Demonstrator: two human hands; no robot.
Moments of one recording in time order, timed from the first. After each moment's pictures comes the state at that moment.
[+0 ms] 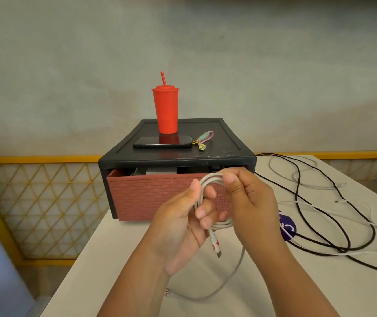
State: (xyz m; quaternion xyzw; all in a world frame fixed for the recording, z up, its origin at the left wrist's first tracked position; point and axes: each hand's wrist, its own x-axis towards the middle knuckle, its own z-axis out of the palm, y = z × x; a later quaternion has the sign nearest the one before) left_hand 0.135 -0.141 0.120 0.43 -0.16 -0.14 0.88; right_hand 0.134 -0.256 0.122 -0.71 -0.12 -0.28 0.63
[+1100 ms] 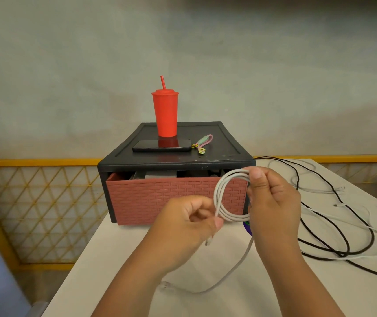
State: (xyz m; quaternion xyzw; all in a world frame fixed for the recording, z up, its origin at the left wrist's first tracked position) left_hand 0.127 -0.129 0.129 0.79 -0.20 0.02 0.57; right_hand 0.137 -0.267 0.125 -0.67 -0.02 -0.38 0.64
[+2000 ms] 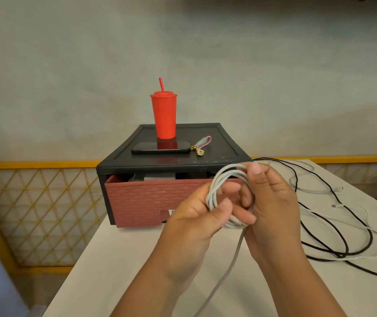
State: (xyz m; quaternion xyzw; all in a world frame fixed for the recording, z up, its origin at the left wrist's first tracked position) left_hand 0.114 -0.152 0.133 0.55 -0.27 -0.04 0.79; right_hand 0.122 -0.256 0.141 -0.51 -0.09 -0.25 0.82
